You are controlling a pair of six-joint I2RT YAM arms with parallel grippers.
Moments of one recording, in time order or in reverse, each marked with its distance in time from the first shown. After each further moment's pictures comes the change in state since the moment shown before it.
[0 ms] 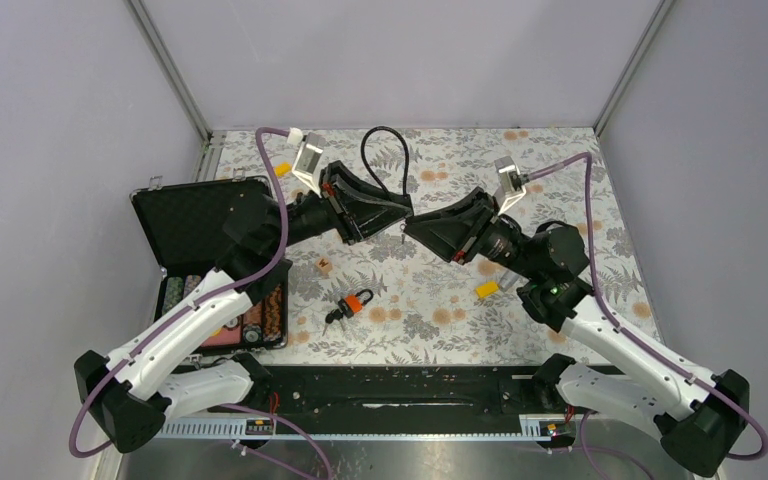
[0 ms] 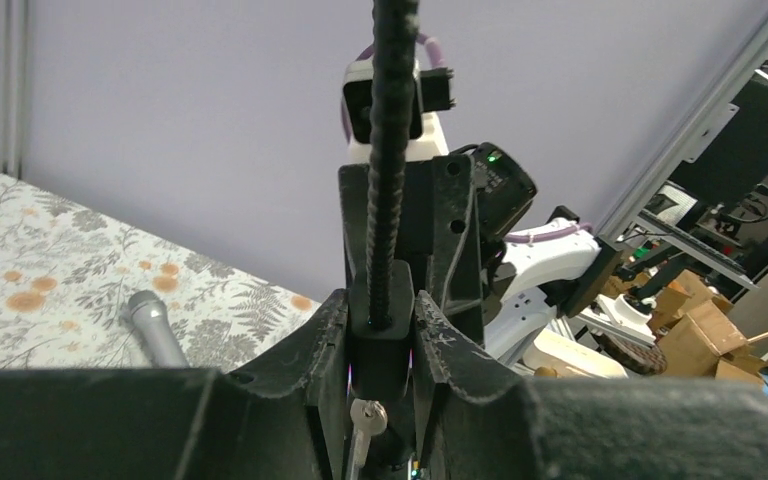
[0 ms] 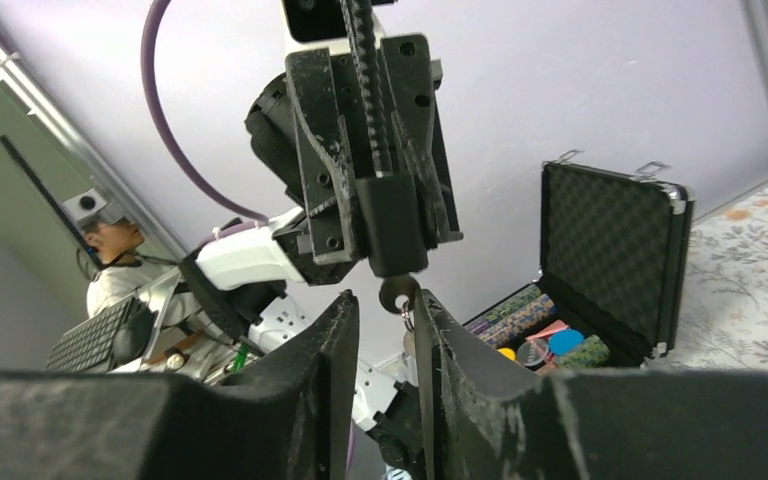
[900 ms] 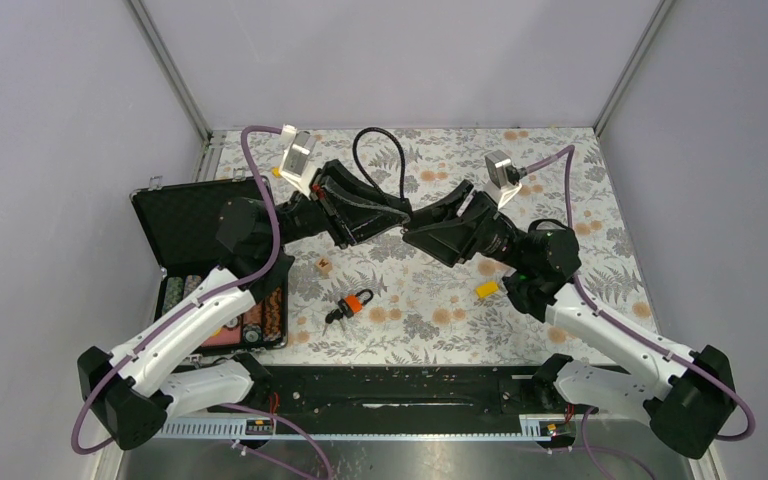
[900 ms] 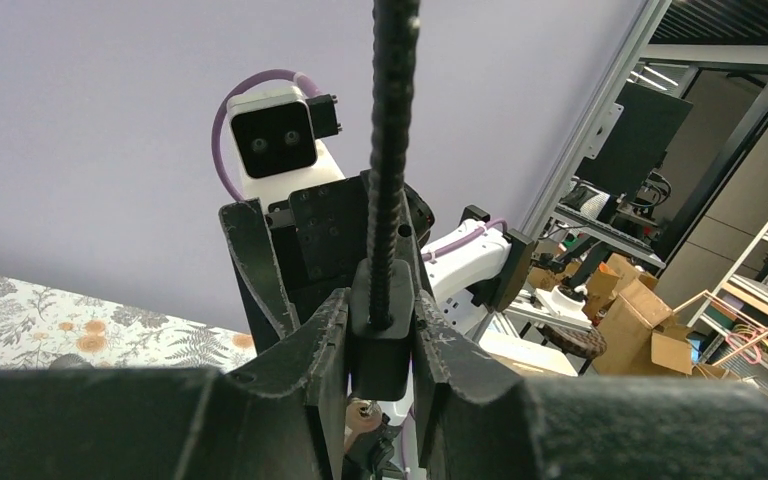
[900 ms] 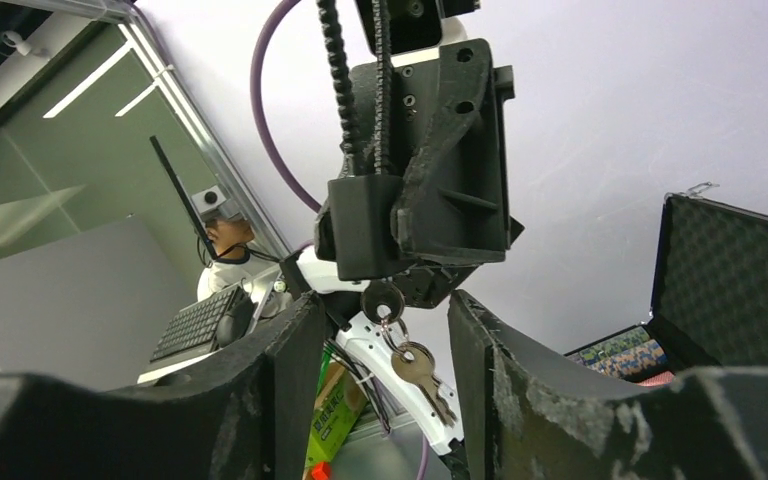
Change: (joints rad) left arm 0.002 0.010 0.000 0.226 0.101 -0.135; right arm 0.001 0.119 -0.002 0.333 -0.119 0.204
